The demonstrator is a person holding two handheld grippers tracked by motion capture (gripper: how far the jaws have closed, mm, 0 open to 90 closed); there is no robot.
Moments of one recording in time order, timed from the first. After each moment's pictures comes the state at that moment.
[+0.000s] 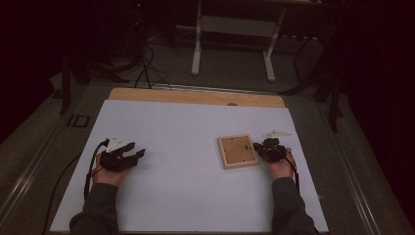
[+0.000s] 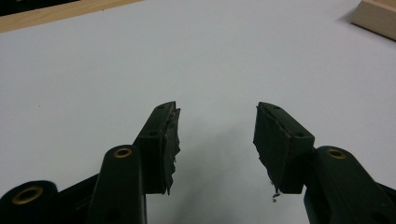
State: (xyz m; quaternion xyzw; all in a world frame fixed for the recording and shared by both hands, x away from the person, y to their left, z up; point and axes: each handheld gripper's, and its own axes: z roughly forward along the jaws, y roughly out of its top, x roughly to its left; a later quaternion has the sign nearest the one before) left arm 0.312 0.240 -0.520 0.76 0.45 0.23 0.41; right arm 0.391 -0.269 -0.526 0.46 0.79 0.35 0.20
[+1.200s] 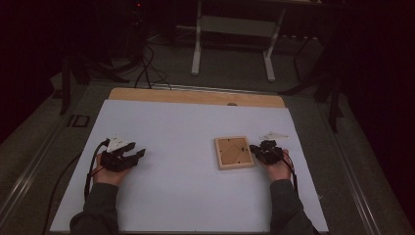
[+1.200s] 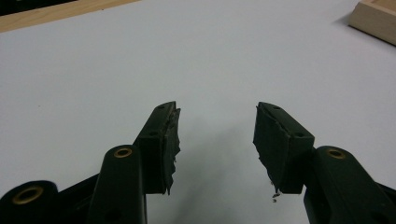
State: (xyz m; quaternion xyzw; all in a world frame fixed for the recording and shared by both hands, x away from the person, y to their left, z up) left arm 0.313 0.240 -0.520 0.76 0.45 0.23 0.40; right arm 0.384 -0.260 -0.527 0.45 0.80 0.36 0.18
